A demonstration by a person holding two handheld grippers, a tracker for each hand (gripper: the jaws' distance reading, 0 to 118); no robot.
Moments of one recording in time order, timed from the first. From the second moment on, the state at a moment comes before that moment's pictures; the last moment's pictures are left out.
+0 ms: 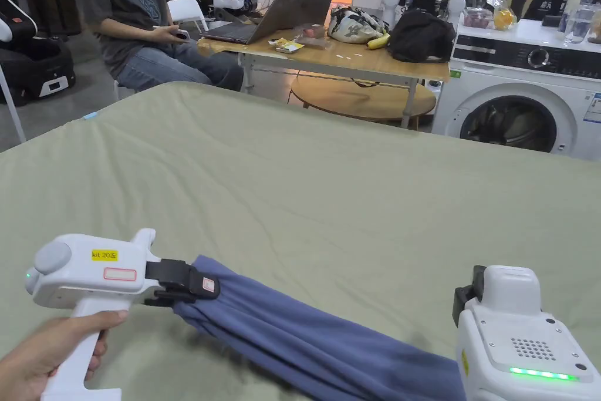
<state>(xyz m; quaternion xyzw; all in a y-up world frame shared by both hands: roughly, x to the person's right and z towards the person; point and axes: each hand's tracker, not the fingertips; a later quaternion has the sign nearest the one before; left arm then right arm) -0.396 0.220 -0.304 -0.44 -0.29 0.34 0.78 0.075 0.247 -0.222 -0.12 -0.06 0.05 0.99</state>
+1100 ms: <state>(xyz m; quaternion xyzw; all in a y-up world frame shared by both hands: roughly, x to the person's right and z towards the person) -0.166 0.179 -0.322 -0.58 -0.31 0.20 0.72 0.123 0.242 -0.201 -0.14 -0.10 0.03 0.99</state>
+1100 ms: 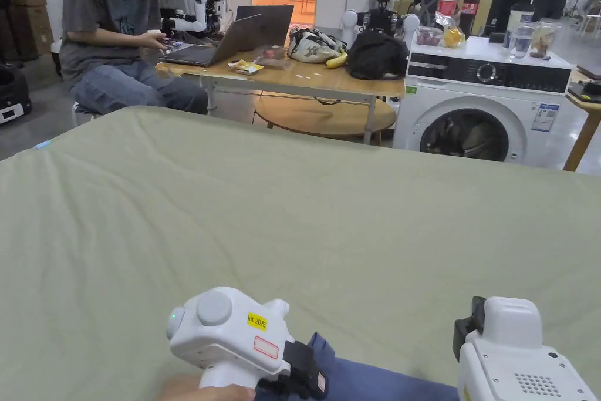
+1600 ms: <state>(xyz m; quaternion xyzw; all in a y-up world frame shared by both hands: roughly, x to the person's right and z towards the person) -0.209 0.215 -0.305 -0.57 -0.21 0.04 0.79 0.138 0.240 -0.192 -0.15 -0.11 0.02 0.98</state>
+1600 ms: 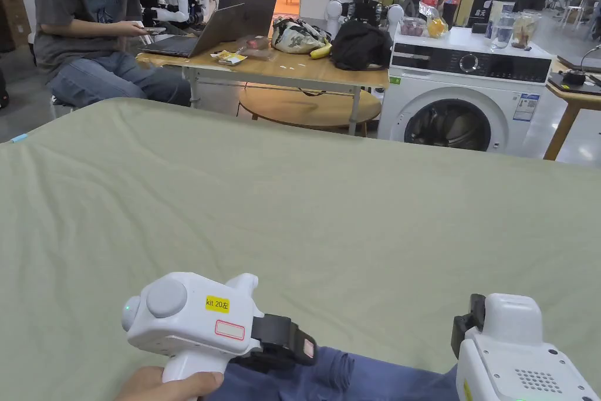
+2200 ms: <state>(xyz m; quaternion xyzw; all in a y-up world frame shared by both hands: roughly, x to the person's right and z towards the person) -0.106 0.144 -0.299 -0.54 -0.37 0.23 0.72 0.143 0.237 -0.189 -0.15 -0.11 0.01 0.98</state>
